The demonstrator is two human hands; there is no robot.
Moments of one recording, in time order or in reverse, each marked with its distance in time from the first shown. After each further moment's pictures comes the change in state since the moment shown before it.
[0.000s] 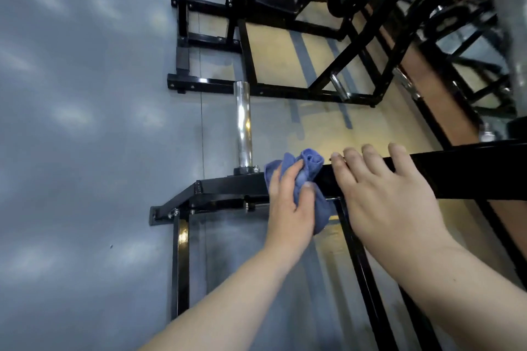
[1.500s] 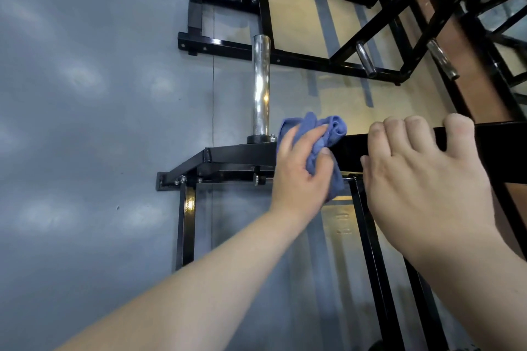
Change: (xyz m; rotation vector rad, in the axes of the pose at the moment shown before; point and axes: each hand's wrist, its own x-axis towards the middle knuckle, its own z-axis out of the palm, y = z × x) left_hand 0.023 -0.033 -0.005 0.082 0.061 0.219; right_hand 0.003 -0.024 0.003 -0.129 -0.061 0.124
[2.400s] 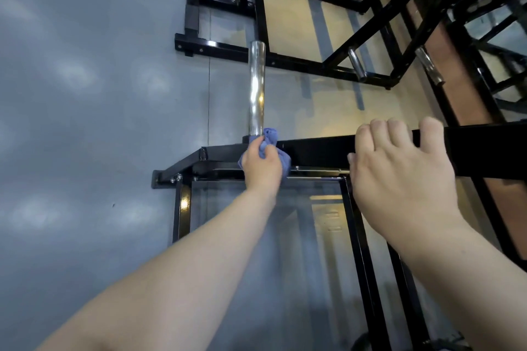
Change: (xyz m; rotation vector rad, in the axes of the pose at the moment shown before) left_hand 0.039 -0.030 -0.011 -0.160 0.267 -0.685; right_hand 0.003 0.008 -0.005 0.042 0.041 0.012
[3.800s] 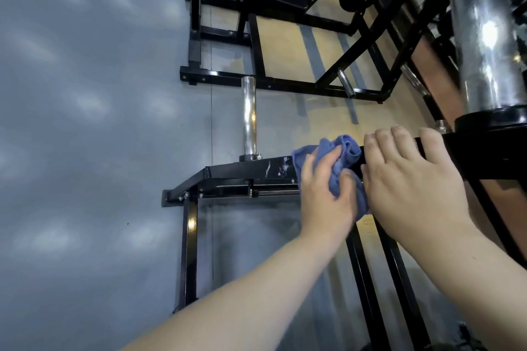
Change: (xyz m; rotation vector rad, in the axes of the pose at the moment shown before) left_hand -0.183 0.061 0.026 0.082 -0.285 0.507; right_hand -0.042 0.076 -0.027 0.003 0.062 -0.015
